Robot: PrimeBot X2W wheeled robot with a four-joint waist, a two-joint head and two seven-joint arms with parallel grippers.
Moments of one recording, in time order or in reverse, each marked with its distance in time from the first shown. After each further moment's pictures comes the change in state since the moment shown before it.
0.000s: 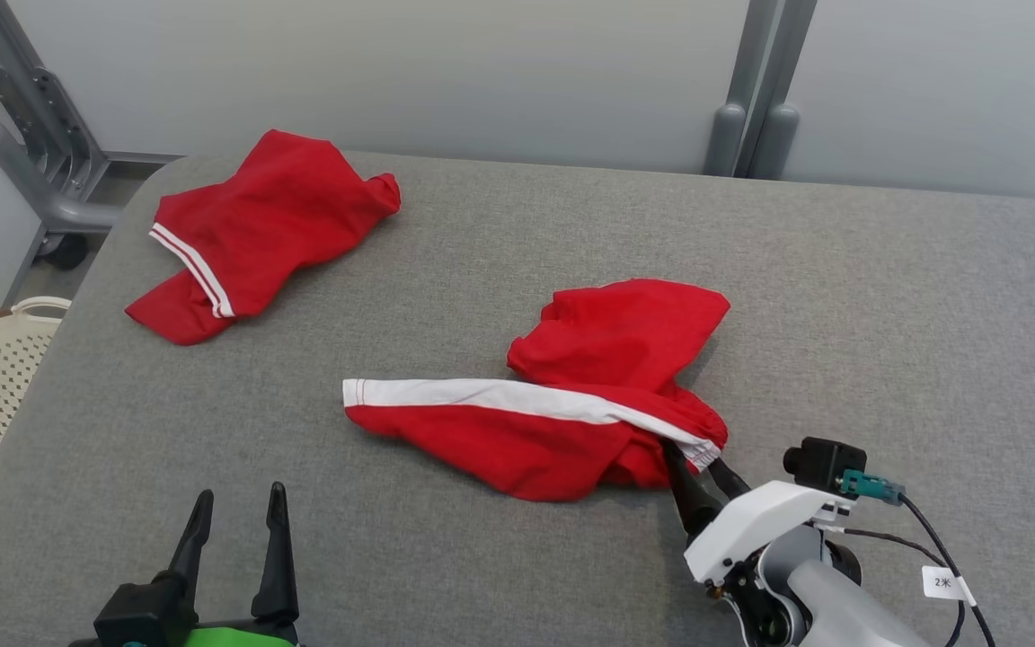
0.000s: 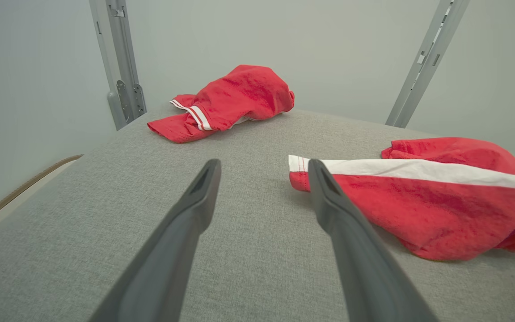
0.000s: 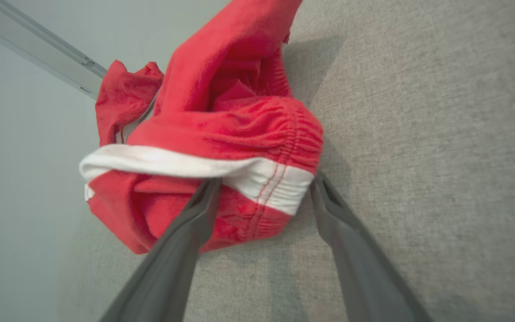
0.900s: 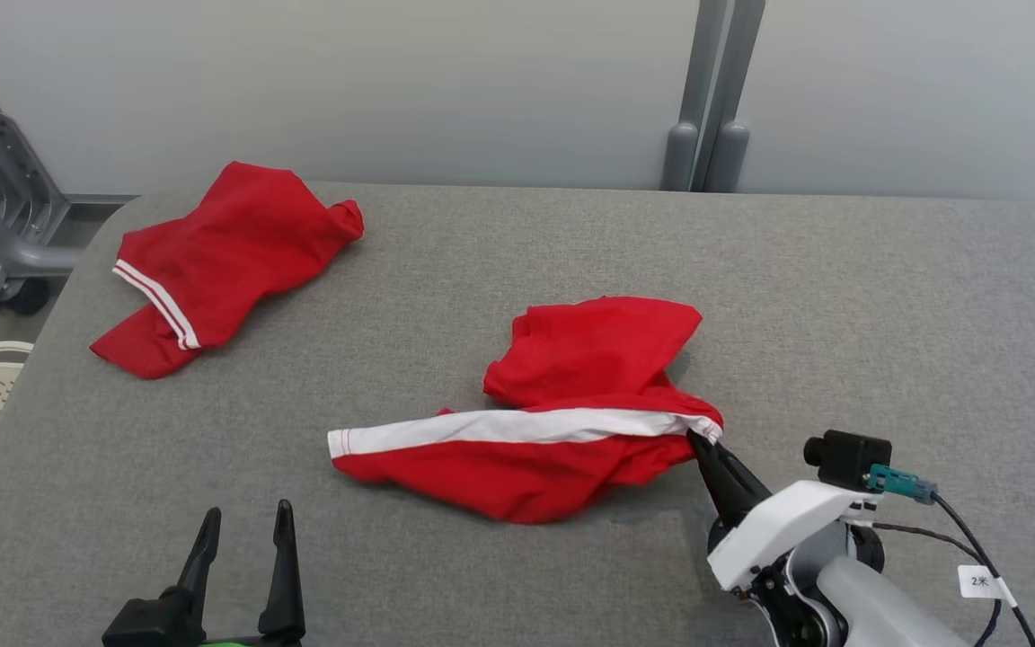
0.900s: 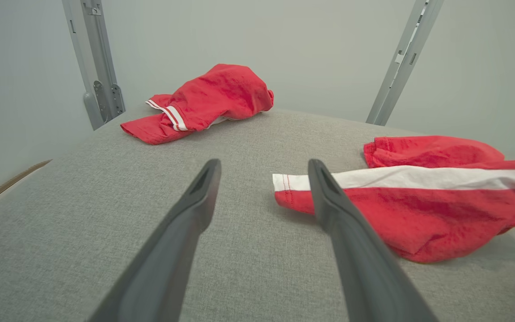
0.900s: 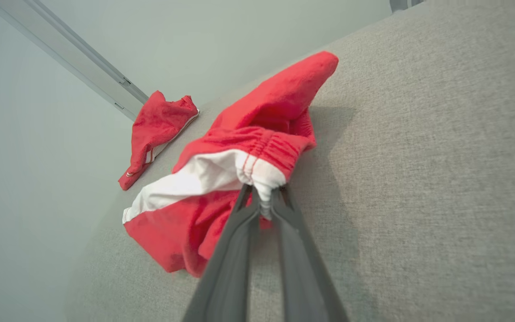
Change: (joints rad) left arm 0.023 0.006 -0.015 0.004 -0.016 0.012 -0.005; right arm 0.040 -0.106 0.098 -0.195 0.033 0.000 -0.024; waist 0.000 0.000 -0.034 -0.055
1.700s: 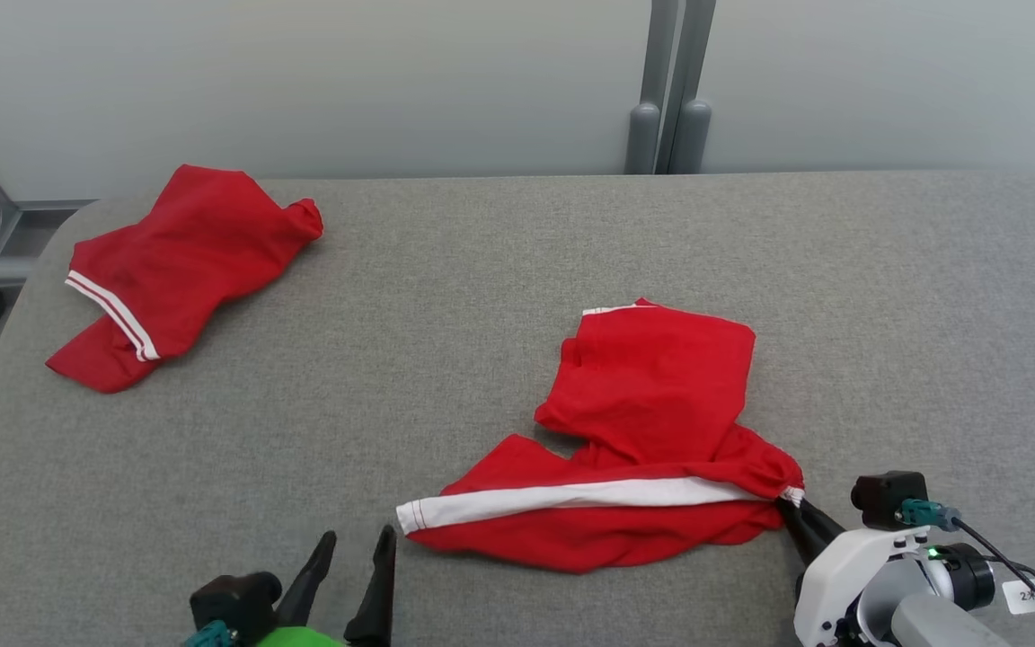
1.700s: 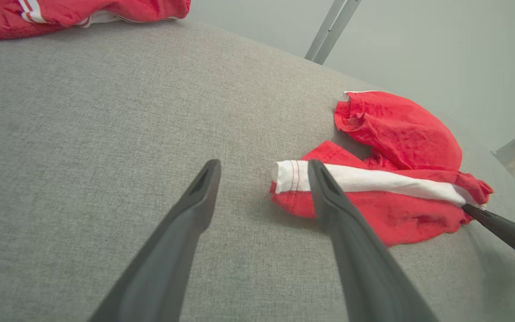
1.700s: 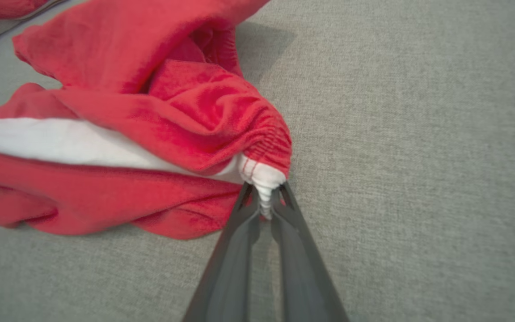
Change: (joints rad) left arm -0.016 -0.049 -0.091 0.052 -0.167 -0.086 0.143; right arm 0.039 -0.120 -0.049 0.163 -0.374 0.001 0.049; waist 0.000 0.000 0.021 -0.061
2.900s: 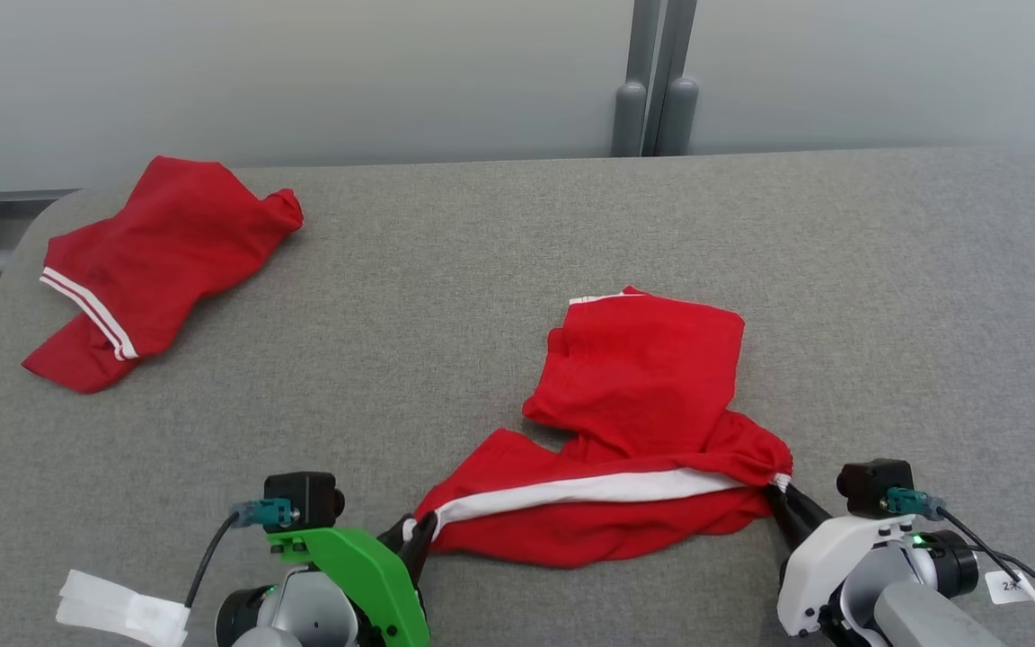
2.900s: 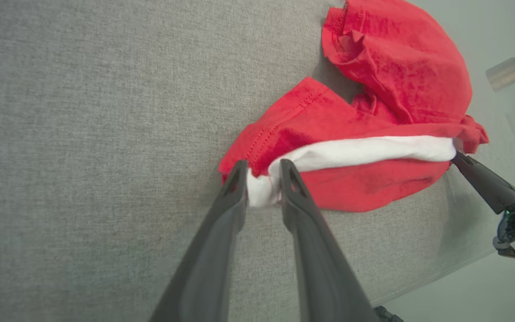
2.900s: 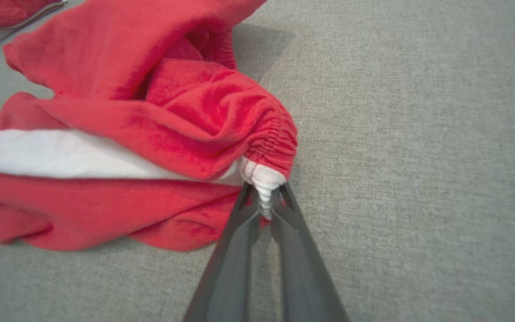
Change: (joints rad) left arm -0.207 0.004 -0.094 0.071 -0.133 0.048 0.490; right arm -0.016 0.056 -0.064 0.015 -0.067 0.000 -0.004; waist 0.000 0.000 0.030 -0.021
